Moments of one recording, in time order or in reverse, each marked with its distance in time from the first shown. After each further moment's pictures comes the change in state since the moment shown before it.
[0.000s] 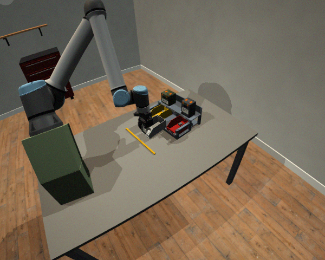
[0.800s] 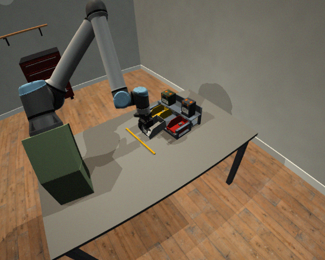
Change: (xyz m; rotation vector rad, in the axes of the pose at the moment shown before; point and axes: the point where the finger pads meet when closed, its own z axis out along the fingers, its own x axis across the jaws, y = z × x) arm 0.000 0.000 0.009 0.000 0.000 0.000
